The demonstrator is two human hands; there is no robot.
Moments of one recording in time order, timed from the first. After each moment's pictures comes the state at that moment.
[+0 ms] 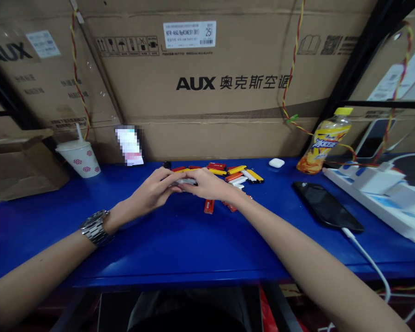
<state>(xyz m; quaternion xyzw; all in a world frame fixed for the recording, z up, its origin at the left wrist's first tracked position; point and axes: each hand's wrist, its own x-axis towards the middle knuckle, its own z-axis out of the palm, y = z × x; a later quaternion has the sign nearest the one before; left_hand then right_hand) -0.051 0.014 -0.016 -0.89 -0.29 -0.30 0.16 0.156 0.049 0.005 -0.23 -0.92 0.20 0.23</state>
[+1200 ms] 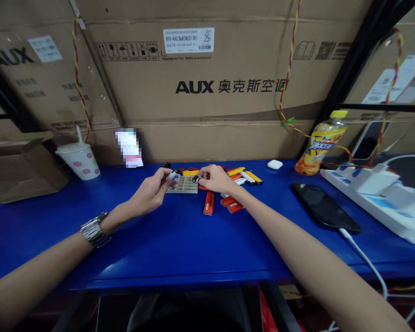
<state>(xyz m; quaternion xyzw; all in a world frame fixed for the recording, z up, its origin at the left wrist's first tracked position) -0.046 0.009 -0.012 -0.82 -0.42 -0.37 -0.10 0.177 0.085 -0.014 -0.40 -0.85 0.19 0.29</state>
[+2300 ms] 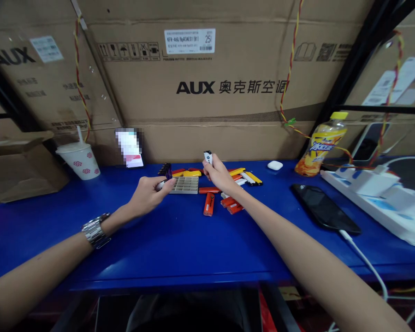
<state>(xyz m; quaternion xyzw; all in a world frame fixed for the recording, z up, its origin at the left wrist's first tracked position) -0.039 -0.001 -0.003 -0.79 -0.46 -0.41 -0.01 0.172 0.092 -0.021 -0.33 -0.70 0.40 0.50</state>
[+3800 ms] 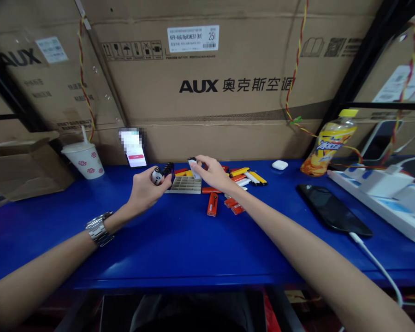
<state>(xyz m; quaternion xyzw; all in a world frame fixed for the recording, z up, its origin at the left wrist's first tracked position) -0.039 0.003 -0.003 -0.69 -0.51 -0.51 0.04 0.154 0.083 -0.005 -0.29 -0.82 0.25 0.44</state>
